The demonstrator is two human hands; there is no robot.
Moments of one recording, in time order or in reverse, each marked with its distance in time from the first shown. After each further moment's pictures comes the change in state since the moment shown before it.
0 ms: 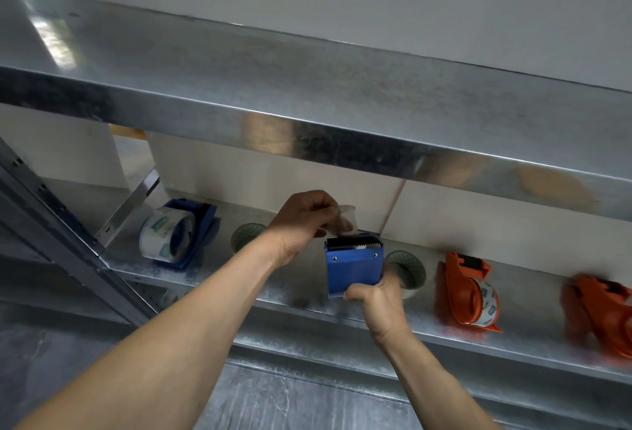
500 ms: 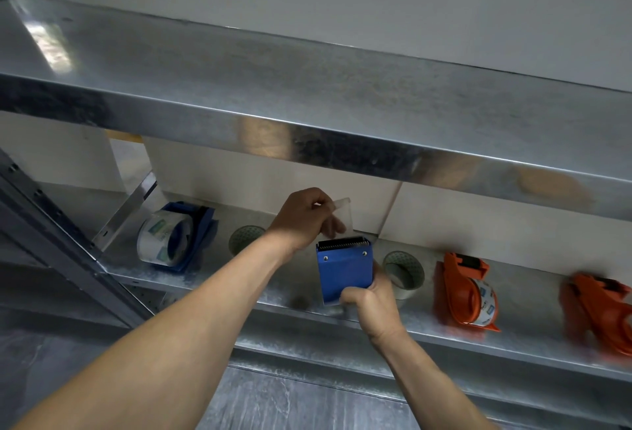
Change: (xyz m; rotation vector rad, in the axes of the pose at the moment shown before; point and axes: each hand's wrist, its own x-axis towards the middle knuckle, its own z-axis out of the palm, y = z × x) left_hand 0.009 0.005 0.005 0.130 0.100 -0.020; right_hand 0.003 0.011 0.001 -0.078 -0.044 0.067
